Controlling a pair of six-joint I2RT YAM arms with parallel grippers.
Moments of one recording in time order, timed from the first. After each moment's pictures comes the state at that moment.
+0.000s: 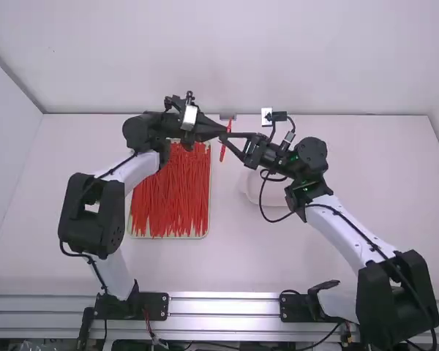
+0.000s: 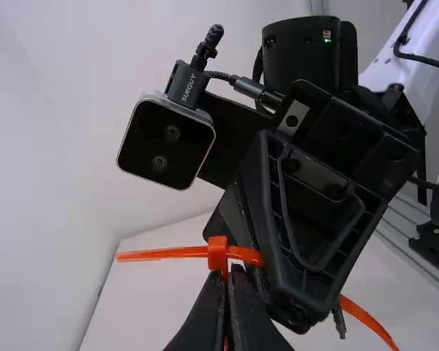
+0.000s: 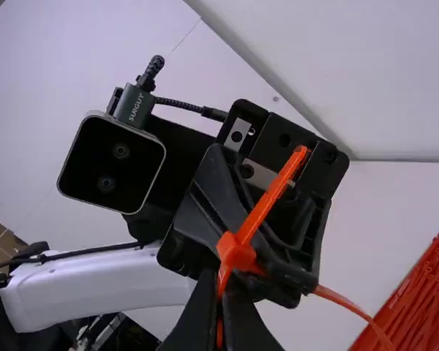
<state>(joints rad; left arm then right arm) -0.18 1.86 1.24 1.50 1.48 -0.56 0.36 1.39 0.82 0.79 -0.85 1.00</state>
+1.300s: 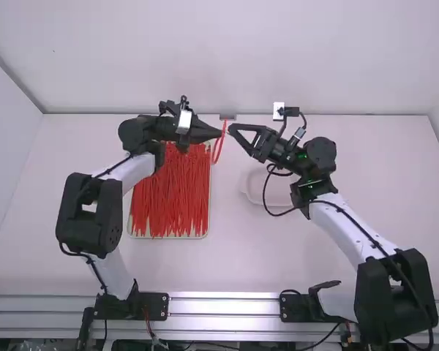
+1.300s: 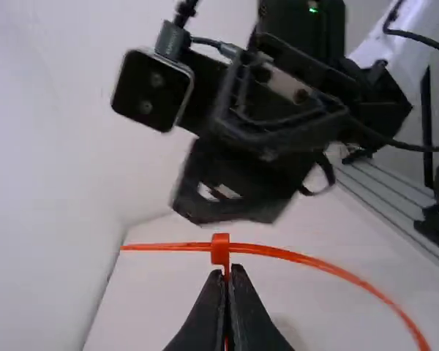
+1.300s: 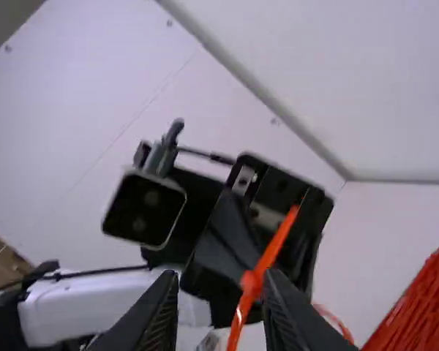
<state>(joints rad) -0.13 1.86 1.19 1.50 1.51 -0.50 0.30 1.40 0.82 0.88 -0.83 1.05</state>
